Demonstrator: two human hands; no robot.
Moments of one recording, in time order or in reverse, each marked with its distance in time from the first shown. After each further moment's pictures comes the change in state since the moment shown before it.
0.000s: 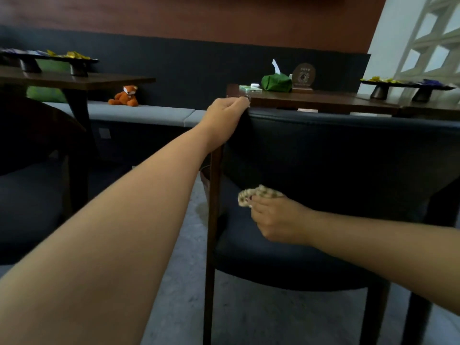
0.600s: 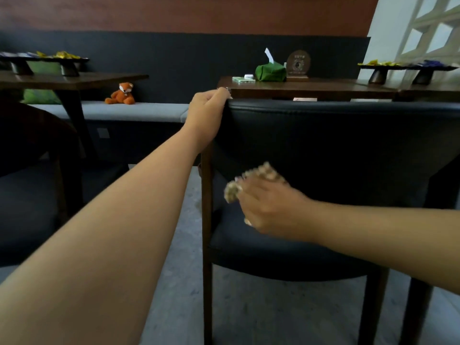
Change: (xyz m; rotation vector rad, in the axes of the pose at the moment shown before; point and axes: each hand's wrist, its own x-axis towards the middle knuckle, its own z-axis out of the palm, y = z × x) left_hand 0.001 -0.004 0.015 -0.144 0.152 0.049; right_hand -0.018 0.015 -0.025 0.223 0.269 0.218
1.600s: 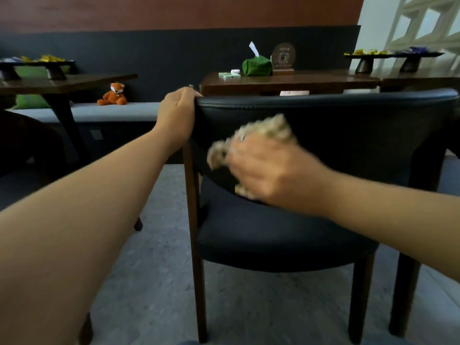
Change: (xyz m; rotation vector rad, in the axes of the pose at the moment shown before) left_hand -0.016 0.016 0.008 0.290 0.088 0.001; right_hand -0.044 0.046 -0.039 0.142 0.294 0.116
